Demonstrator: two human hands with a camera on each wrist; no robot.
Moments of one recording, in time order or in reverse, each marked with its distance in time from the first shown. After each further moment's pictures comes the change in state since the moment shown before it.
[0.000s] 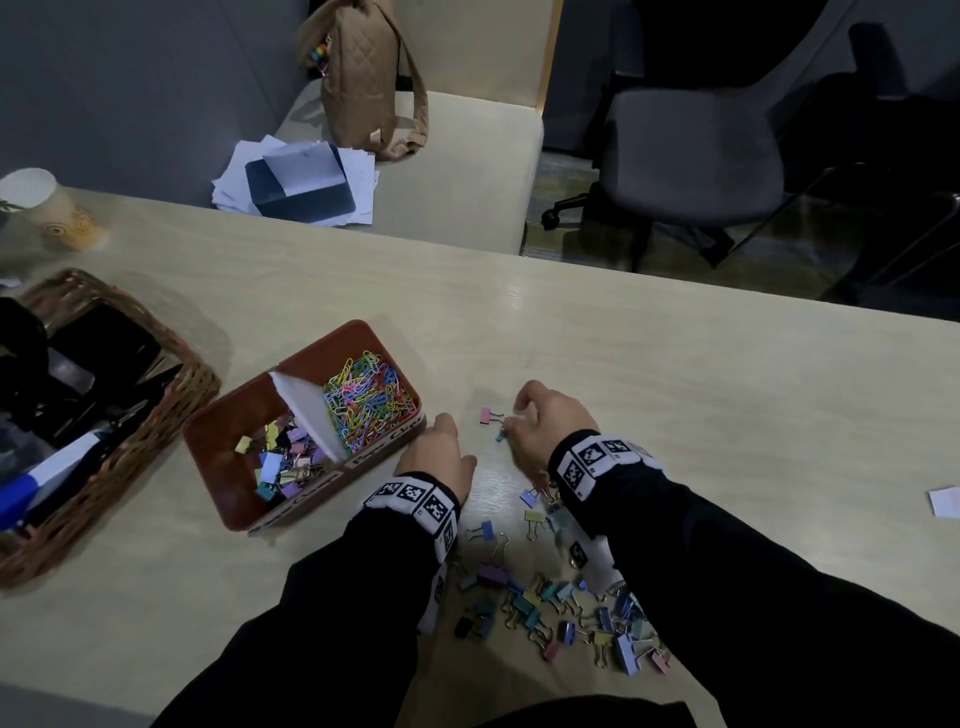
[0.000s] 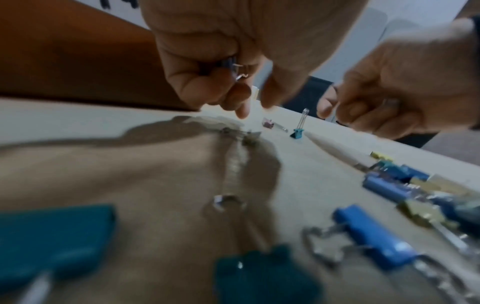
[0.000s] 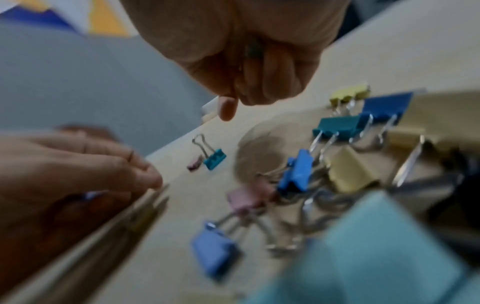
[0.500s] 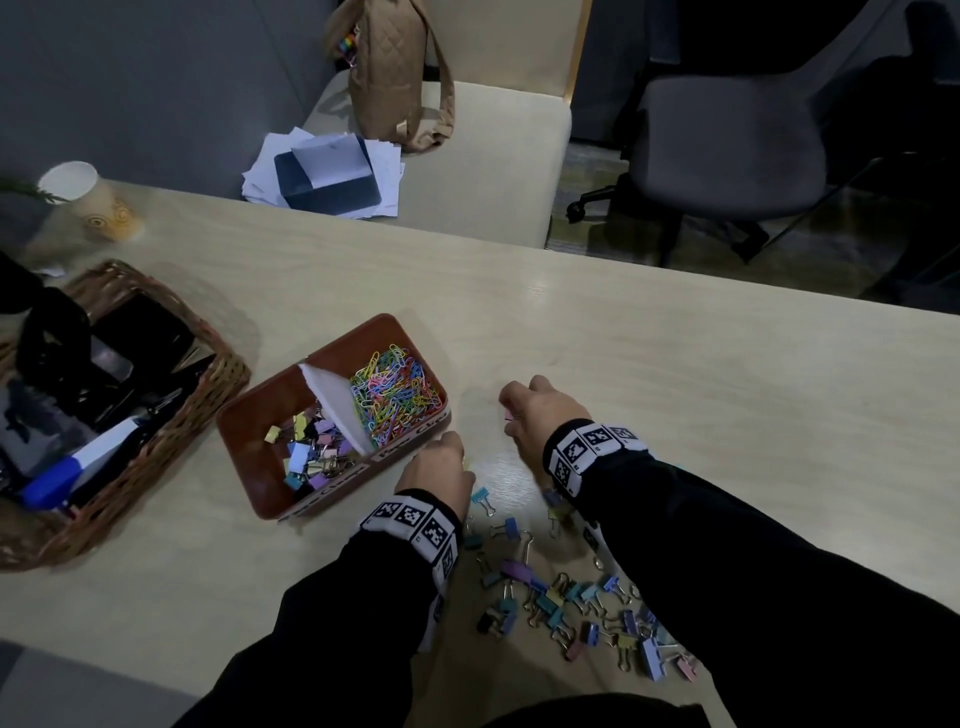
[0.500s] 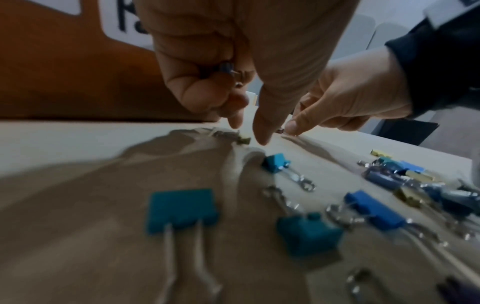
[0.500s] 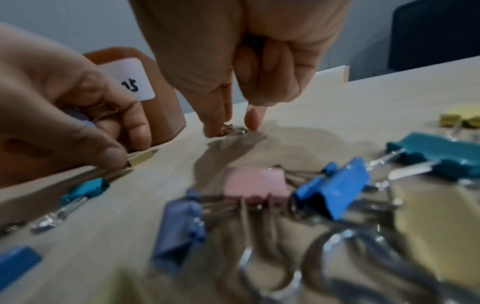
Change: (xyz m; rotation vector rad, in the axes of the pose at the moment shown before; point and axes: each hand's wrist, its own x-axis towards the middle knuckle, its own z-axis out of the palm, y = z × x) left_hand -0.015 -0.025 -0.004 0.036 -0.048 -0.037; right_hand 0.011 -0.027 0.014 -0.255 -0.162 -0.195
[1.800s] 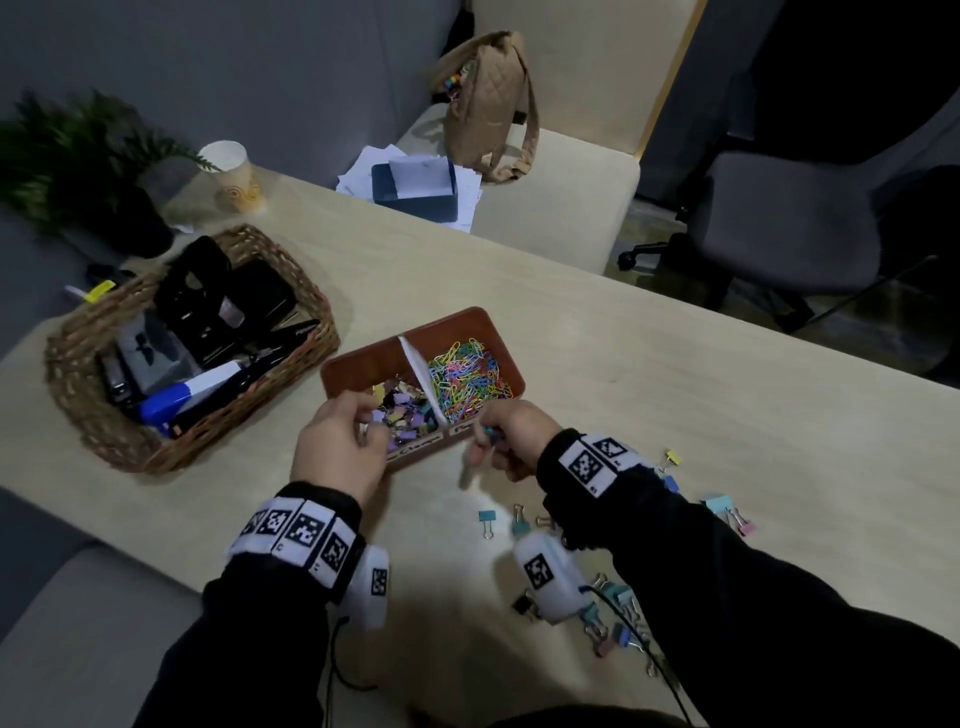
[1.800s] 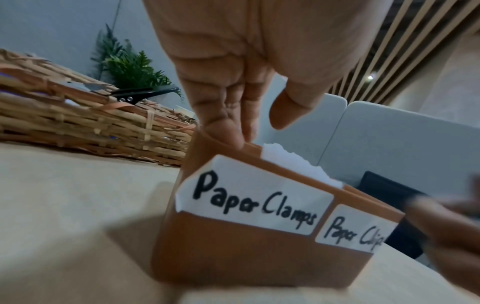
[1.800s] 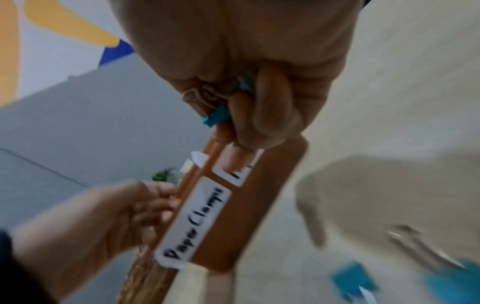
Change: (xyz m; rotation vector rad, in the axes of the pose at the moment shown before) left_hand -0.070 -0.121 -0.078 -0.434 0.589 -0.131; right_hand -0.045 -0.122 -0.005 0.962 -0.342 0.172
